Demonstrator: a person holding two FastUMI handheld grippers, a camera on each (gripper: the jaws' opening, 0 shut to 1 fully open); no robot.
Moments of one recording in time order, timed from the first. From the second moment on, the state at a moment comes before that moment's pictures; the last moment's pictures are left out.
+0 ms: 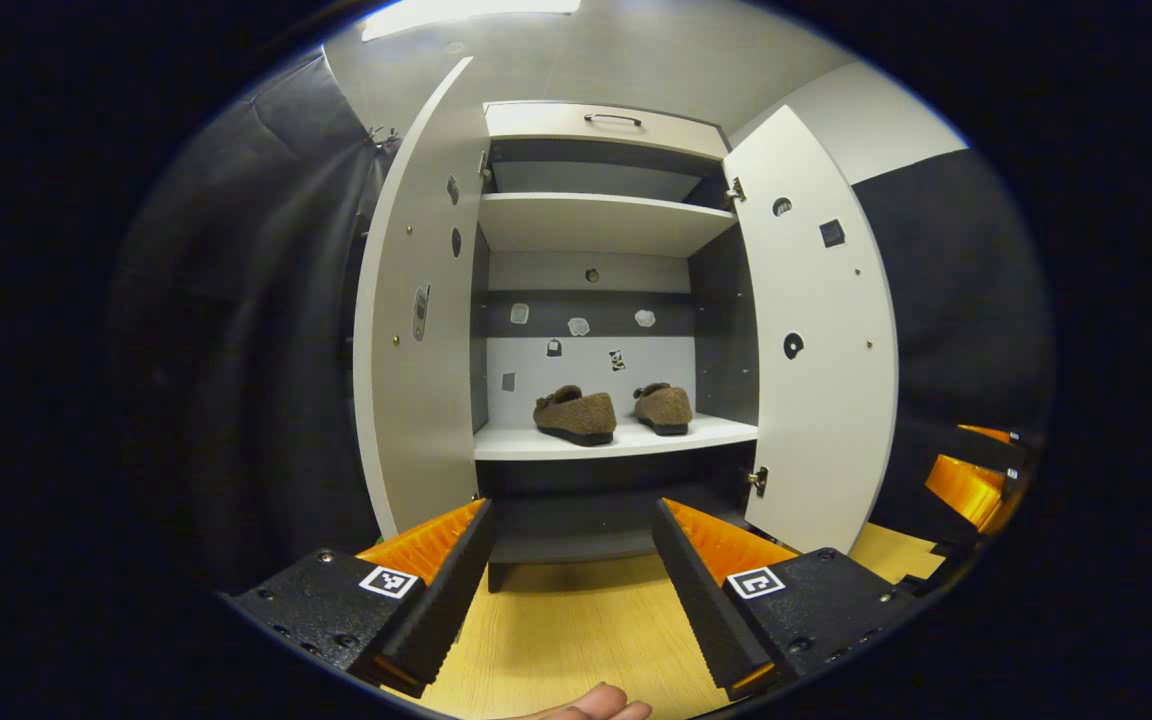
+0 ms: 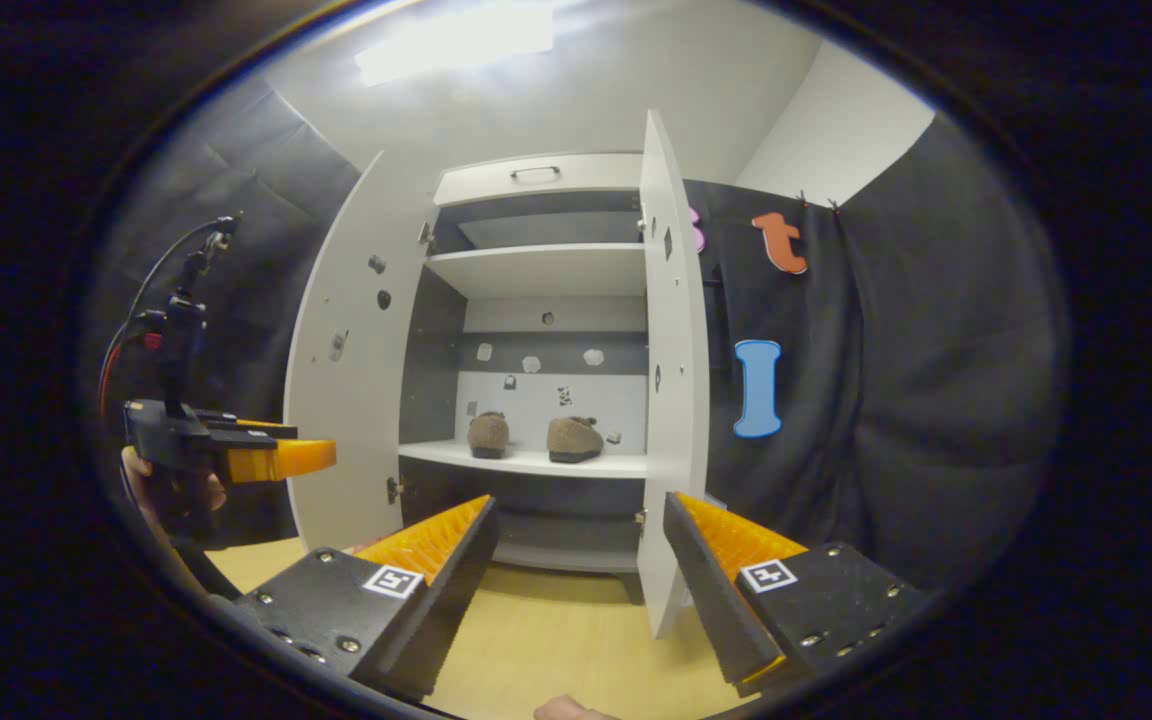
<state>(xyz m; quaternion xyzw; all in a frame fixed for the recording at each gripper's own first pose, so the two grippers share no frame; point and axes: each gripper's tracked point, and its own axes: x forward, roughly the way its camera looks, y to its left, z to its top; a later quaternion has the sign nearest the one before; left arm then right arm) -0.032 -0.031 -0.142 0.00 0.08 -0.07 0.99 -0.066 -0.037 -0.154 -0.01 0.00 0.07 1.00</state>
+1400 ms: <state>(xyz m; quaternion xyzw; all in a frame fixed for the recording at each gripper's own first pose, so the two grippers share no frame) -0.055 0.009 -0.151 -0.01 0.06 -0.09 0.99 0.125 -0.283 -0.054 0.03 0.06 0.04 1.00</state>
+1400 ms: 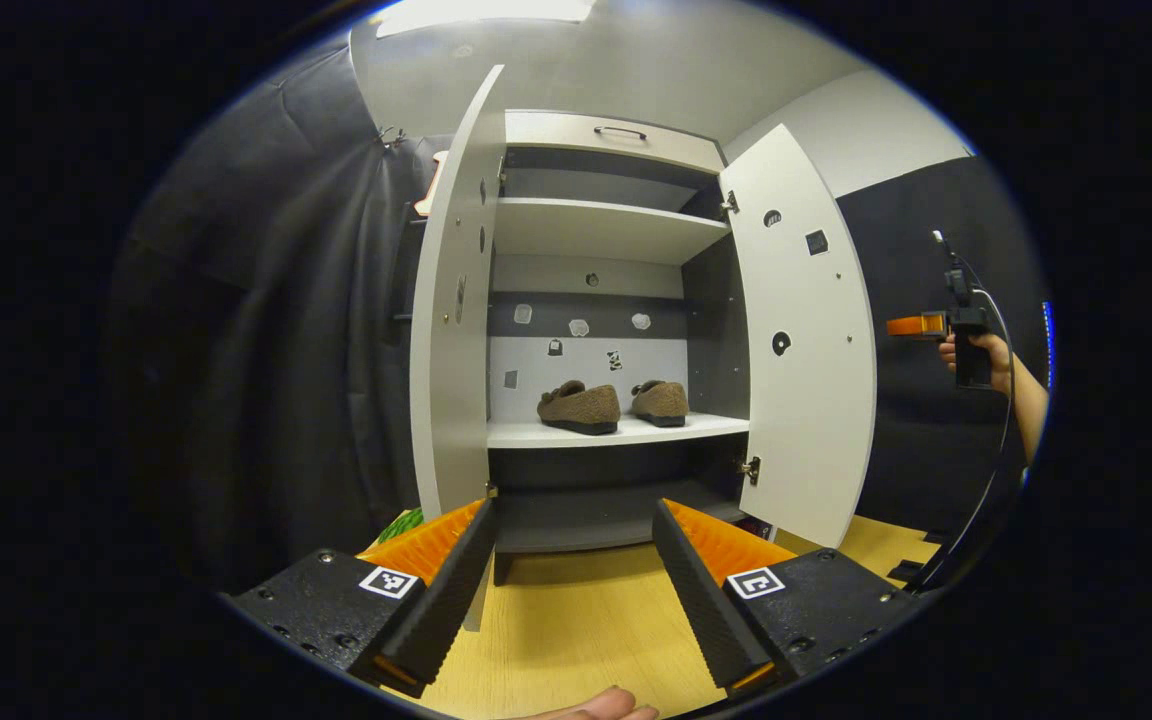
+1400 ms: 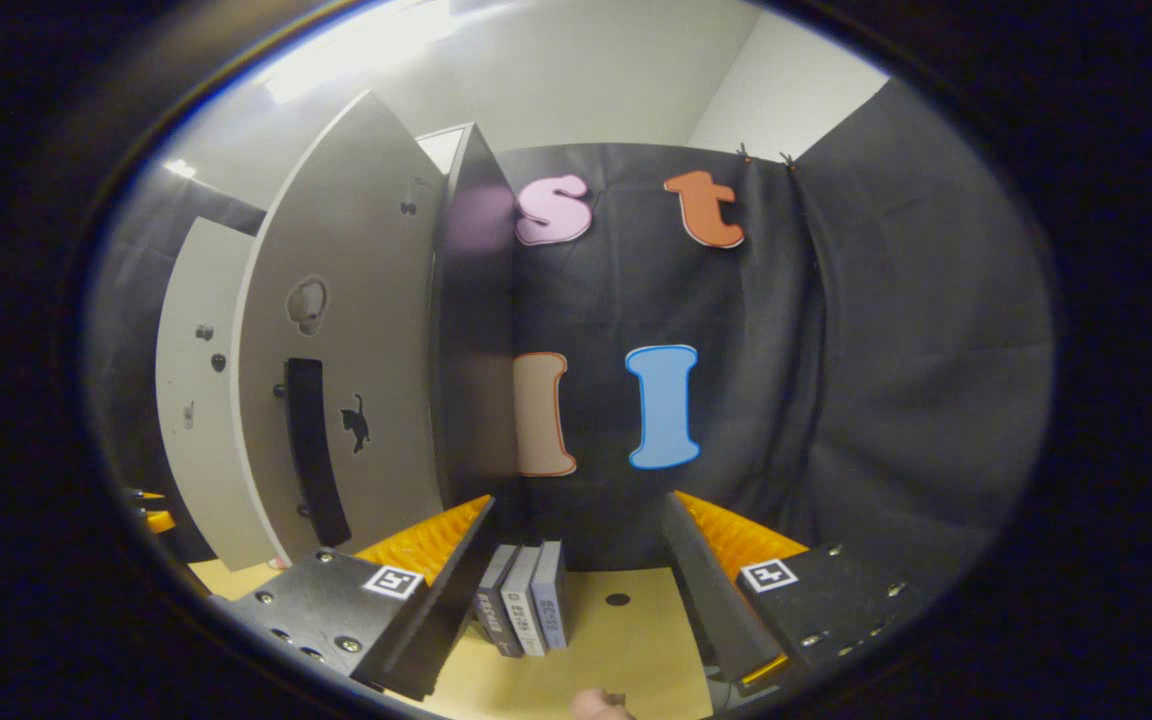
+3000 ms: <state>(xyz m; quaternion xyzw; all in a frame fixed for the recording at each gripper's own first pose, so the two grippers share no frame) -0.082 0.060 -0.143 -0.01 0.04 -0.07 1.00 0.138 -0.008 -0.071 -0.01 0.05 0.16 0.99</state>
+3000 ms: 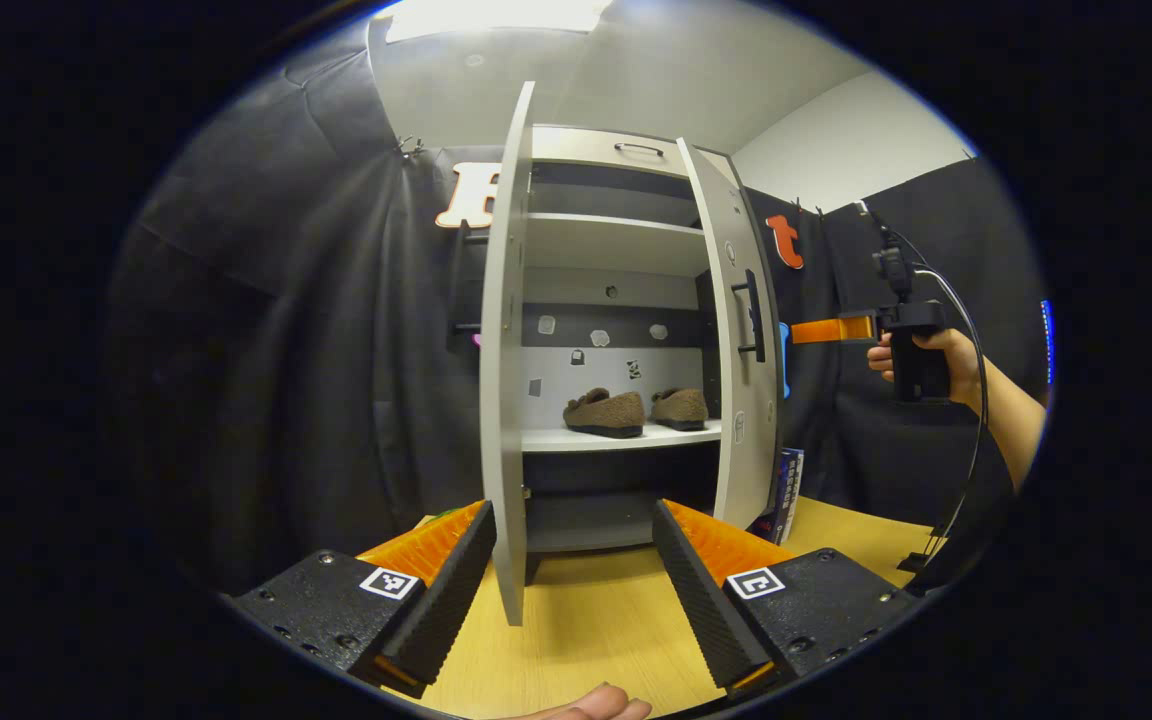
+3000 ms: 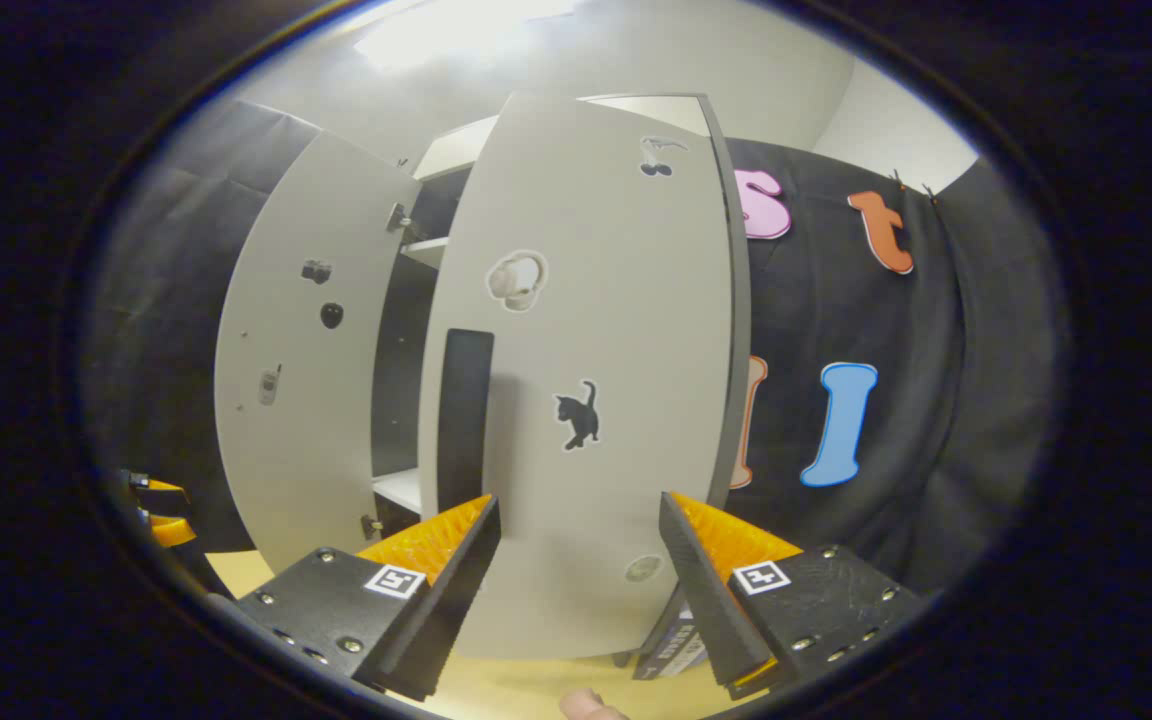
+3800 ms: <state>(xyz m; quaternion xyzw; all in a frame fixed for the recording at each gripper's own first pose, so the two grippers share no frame) -0.040 0.213 -0.114 -0.02 0.03 0.07 1.00 0.050 0.003 -0.095 0.13 0.04 0.19 0.97</state>
